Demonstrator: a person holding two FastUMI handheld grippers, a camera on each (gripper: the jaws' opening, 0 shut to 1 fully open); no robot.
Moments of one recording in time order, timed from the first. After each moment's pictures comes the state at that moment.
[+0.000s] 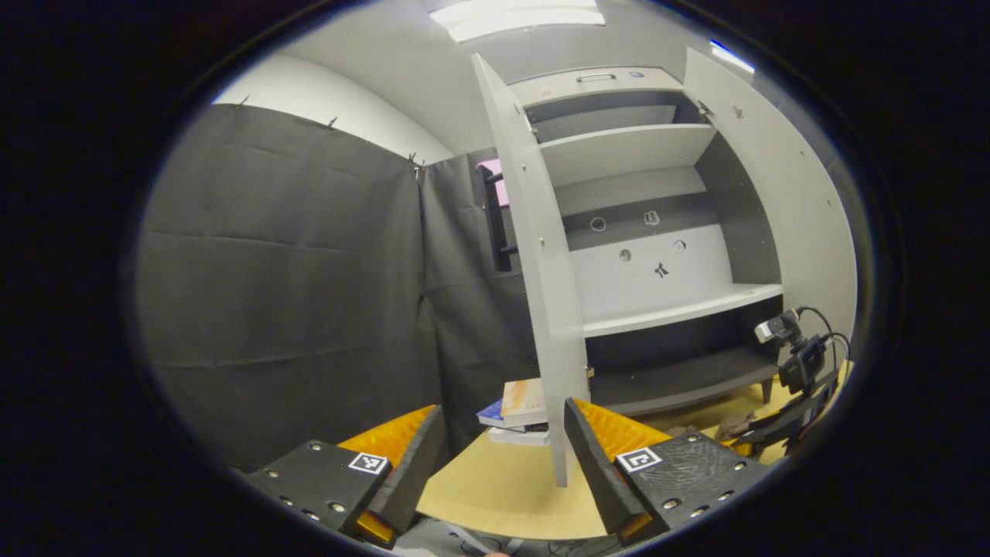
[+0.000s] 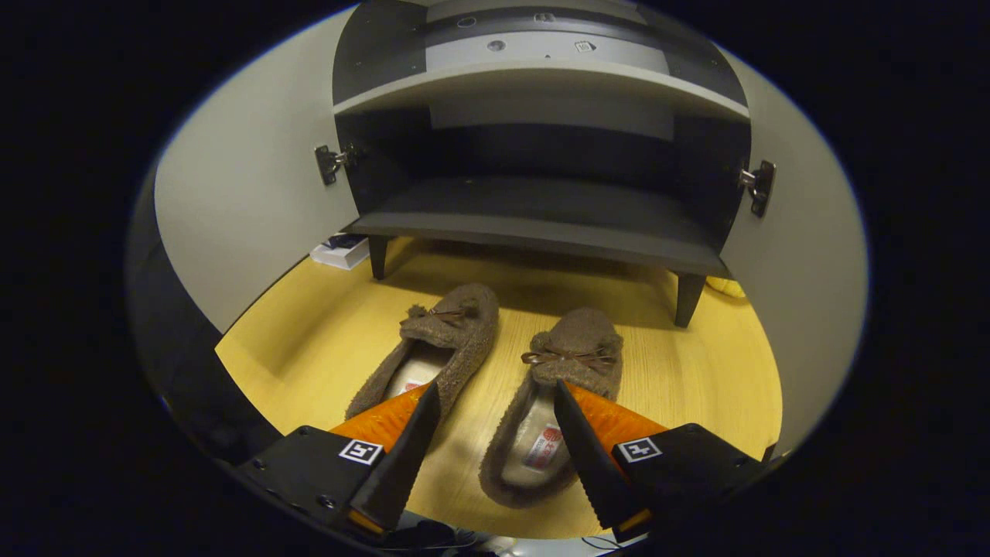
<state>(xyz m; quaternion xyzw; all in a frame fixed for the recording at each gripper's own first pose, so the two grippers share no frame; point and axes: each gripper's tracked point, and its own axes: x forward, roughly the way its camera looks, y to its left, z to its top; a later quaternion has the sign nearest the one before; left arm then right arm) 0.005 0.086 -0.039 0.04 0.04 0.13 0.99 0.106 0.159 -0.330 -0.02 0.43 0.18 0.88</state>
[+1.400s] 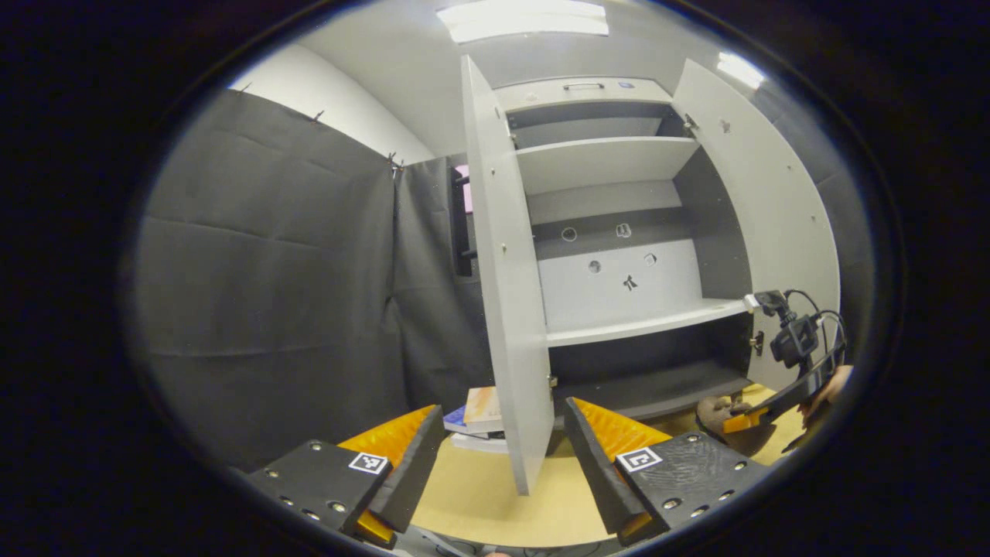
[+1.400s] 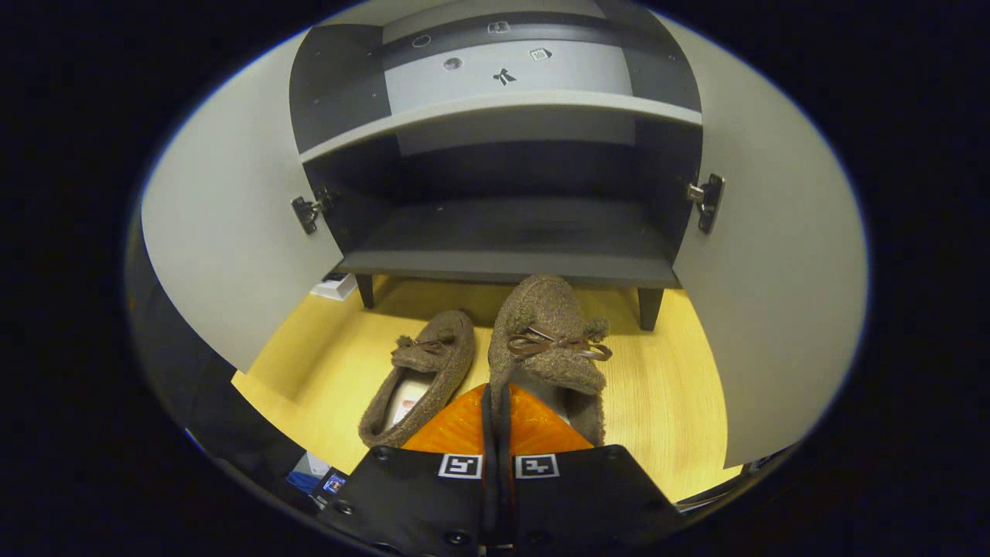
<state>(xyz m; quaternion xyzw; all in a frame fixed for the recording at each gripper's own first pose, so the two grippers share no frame) 0.022 0.047 -0.036 0.02 0.02 0.06 1.00 0.119 0.125 -0.252 0.02 0.41 0.16 0.90</state>
